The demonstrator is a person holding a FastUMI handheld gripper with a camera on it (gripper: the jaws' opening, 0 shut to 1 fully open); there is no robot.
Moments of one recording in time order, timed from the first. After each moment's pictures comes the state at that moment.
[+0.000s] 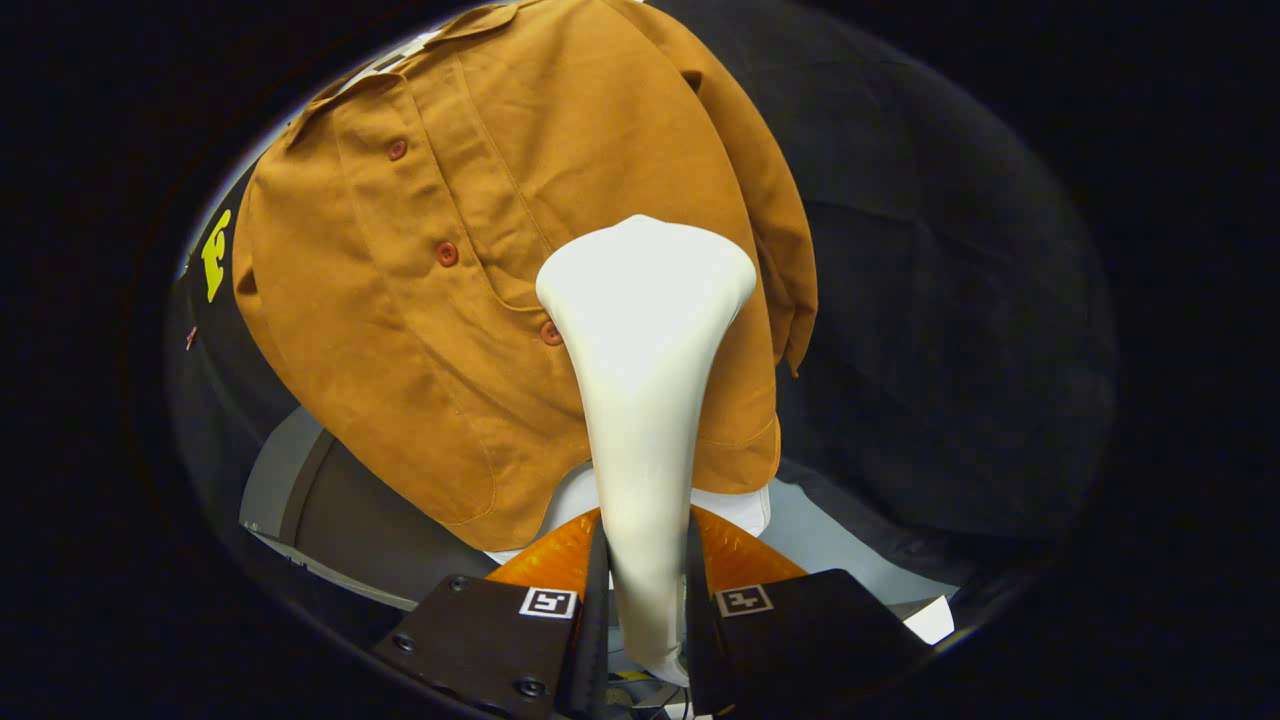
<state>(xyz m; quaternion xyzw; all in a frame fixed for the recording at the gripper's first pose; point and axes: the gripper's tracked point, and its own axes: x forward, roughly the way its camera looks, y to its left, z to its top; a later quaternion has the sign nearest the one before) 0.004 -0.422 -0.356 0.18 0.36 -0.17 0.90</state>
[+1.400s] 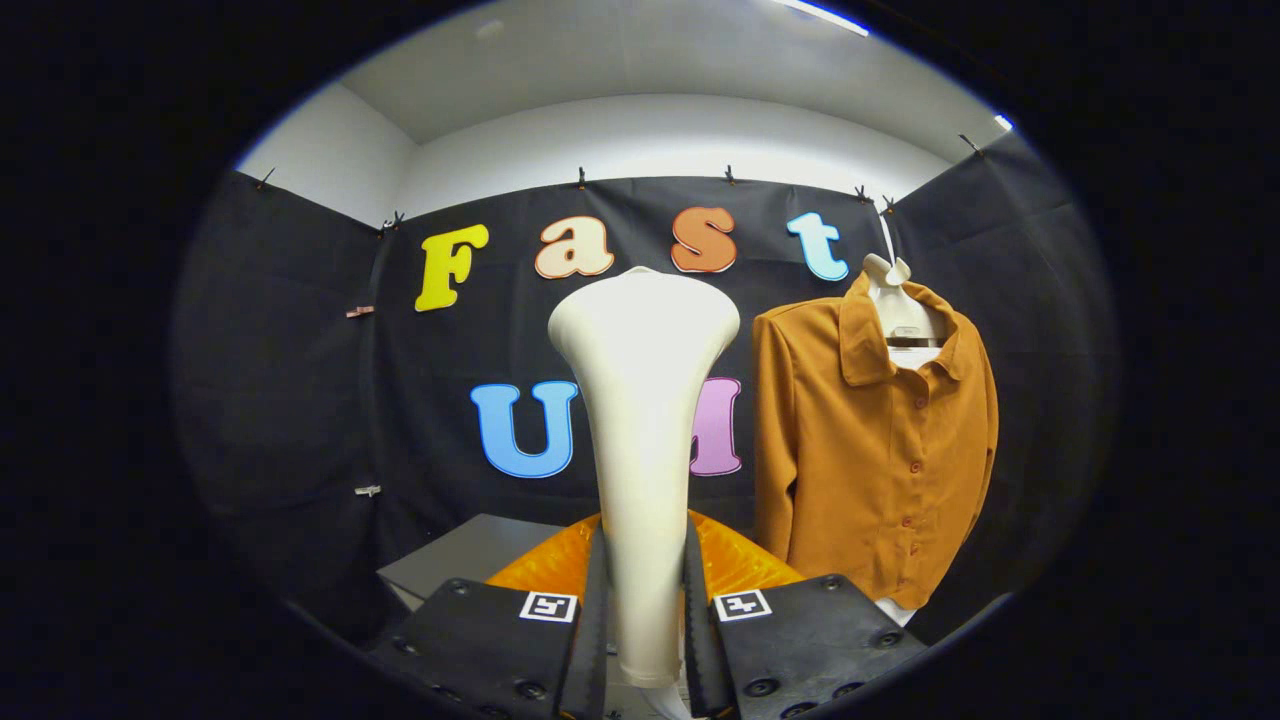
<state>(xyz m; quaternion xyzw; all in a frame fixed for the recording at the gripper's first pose) 0.052 -0.022 -0.045 0.04 0.09 0.00 1.00</state>
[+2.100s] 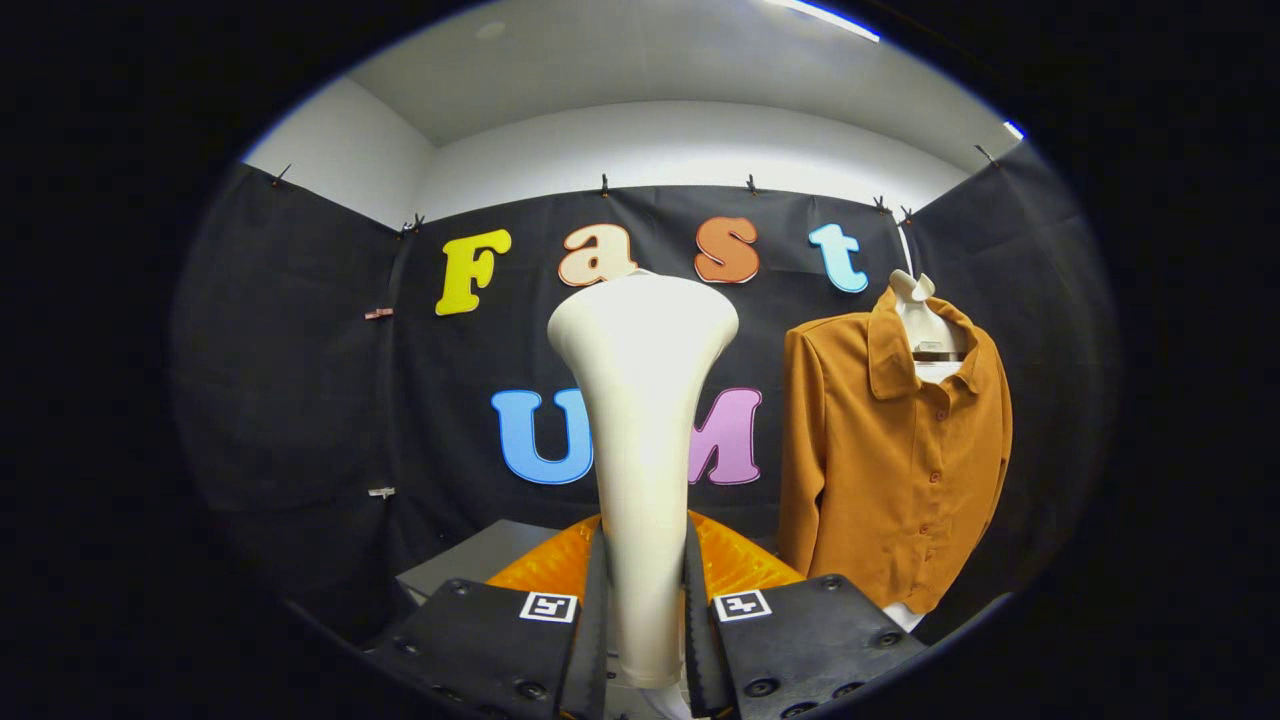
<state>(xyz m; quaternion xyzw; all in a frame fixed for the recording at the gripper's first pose) 0.054 -0.001 -0.027 0.03 0.08 0.02 1.00</state>
